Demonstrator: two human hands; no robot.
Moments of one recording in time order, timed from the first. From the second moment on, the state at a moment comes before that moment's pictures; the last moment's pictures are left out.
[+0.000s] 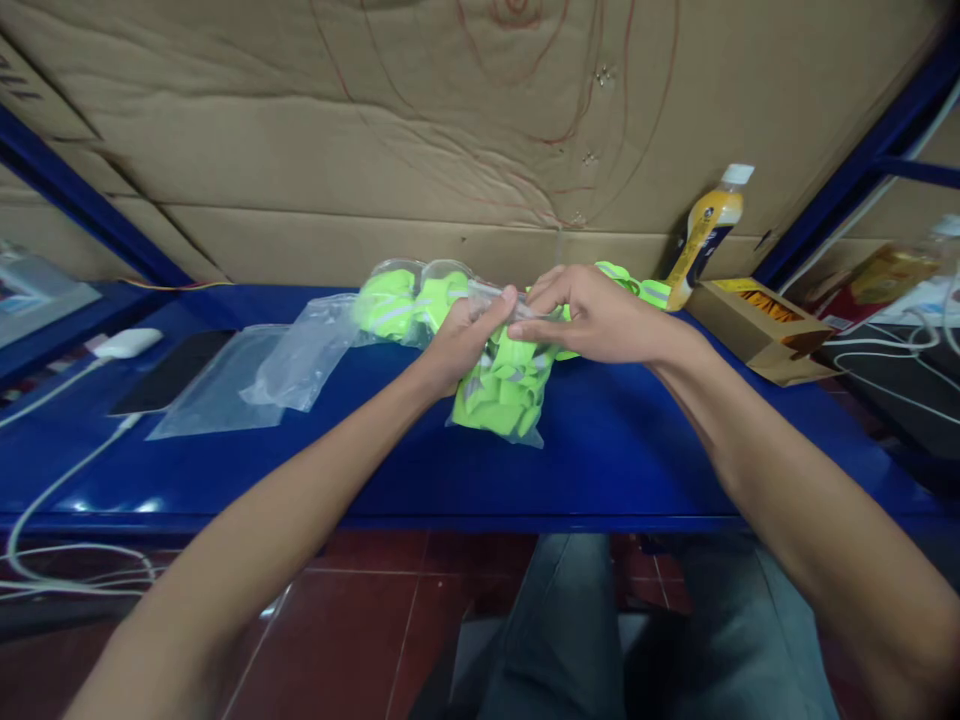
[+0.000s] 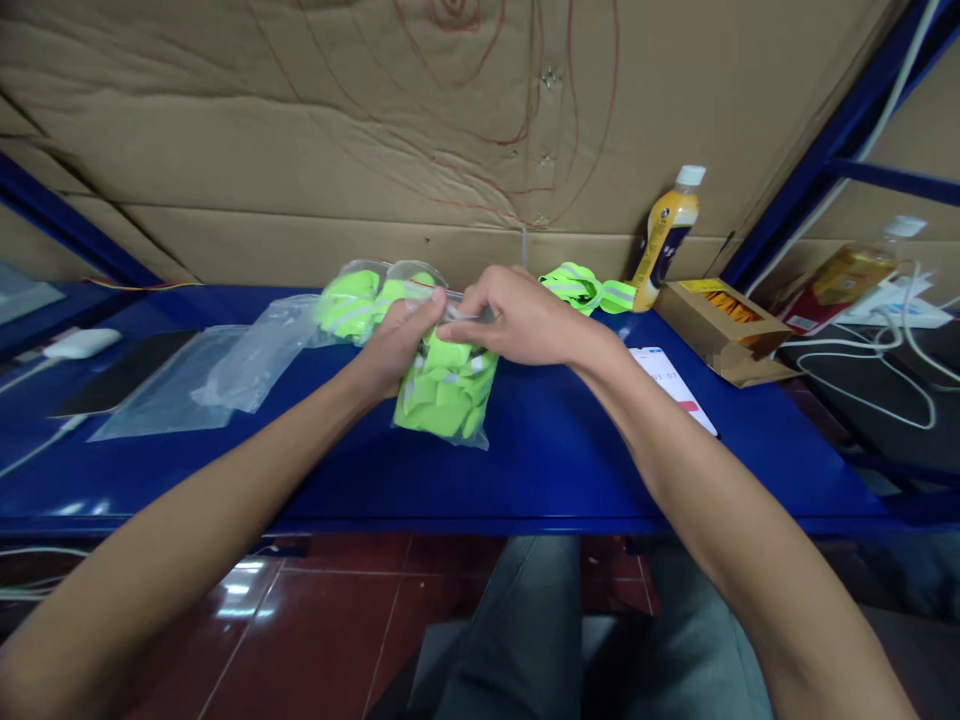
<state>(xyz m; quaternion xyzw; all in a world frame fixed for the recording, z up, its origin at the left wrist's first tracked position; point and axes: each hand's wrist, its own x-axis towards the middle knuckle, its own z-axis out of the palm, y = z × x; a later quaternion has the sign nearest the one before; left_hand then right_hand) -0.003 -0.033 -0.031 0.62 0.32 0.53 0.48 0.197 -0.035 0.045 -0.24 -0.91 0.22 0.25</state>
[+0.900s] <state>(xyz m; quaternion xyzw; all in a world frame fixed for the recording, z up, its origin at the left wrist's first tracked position) -0.004 -0.039 -0.026 0.55 0.34 0.58 0.50 0.207 -0.010 -0.004 -0.27 -0.60 0.52 0.55</state>
